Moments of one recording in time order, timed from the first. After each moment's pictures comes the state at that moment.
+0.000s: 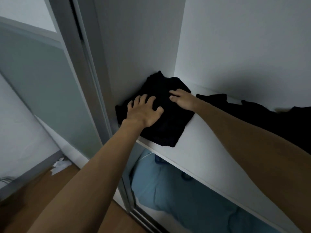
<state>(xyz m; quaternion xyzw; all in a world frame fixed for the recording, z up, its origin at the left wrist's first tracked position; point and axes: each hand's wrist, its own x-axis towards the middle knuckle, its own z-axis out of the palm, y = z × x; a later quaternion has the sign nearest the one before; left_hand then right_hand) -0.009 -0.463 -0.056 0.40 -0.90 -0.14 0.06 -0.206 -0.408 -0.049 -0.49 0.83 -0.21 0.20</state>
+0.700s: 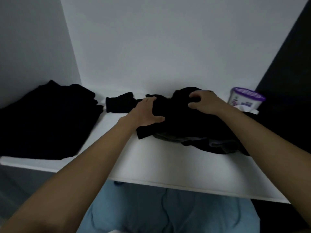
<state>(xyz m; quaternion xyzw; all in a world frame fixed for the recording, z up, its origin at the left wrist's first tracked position) -0.218 -0.248 -0.048 0.06 -0.96 -0.26 0.06 -0.332 -0.016 0.004 -0.29 0.93 -0.23 0.03</state>
